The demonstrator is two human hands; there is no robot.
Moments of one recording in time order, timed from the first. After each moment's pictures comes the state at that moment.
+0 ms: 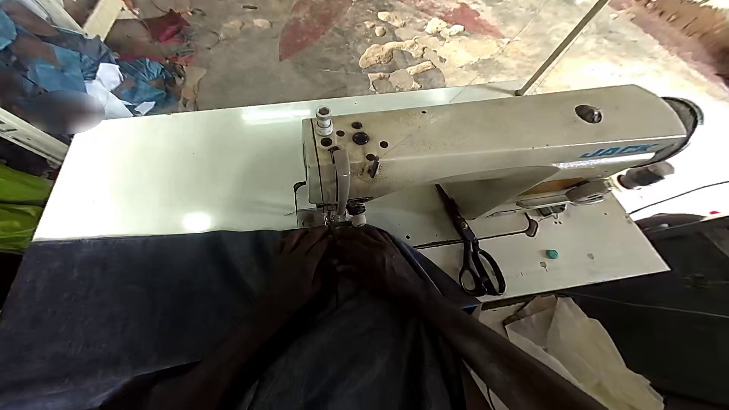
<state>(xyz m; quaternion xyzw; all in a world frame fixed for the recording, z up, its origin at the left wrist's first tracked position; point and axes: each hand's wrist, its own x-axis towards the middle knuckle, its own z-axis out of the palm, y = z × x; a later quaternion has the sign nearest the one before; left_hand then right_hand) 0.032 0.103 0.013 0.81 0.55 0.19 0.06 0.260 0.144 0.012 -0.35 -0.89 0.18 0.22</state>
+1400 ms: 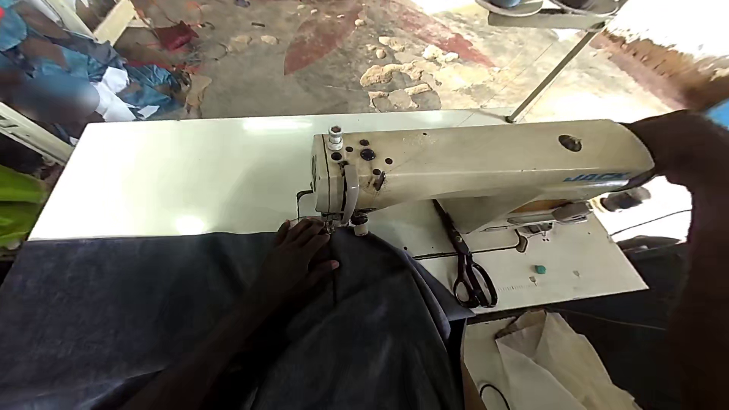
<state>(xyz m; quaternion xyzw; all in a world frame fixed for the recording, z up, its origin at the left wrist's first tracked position) 0.013 0.133 0.007 0.83 0.52 0.18 0.06 0.571 0.292 0.201 -0.79 -0.55 0.15 0.23</state>
